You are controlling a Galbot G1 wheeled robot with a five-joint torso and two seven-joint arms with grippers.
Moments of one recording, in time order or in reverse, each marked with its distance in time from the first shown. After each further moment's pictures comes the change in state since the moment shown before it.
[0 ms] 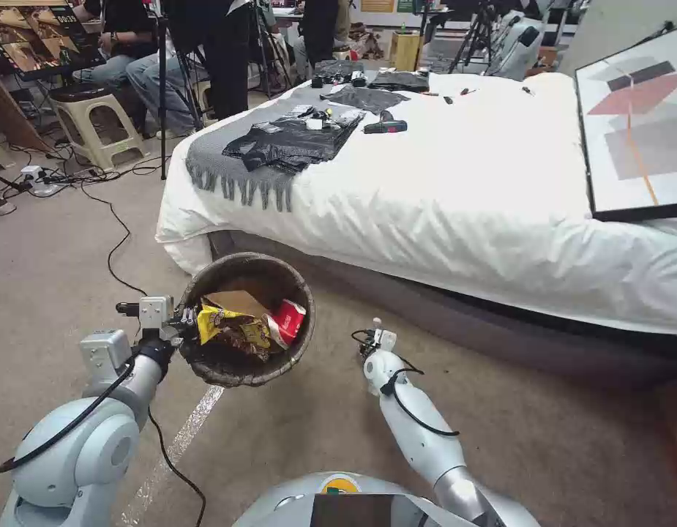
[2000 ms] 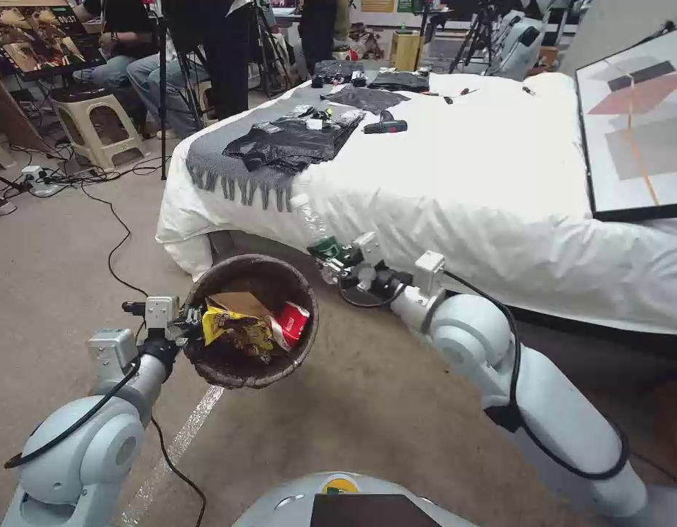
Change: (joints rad) left arm 0.002 0.019 0.026 -0.002 0.003 0.000 -0.012; right arm 0.103 -0.554 -0.219 1.175 0.084 -0.211 -0.456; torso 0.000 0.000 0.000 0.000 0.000
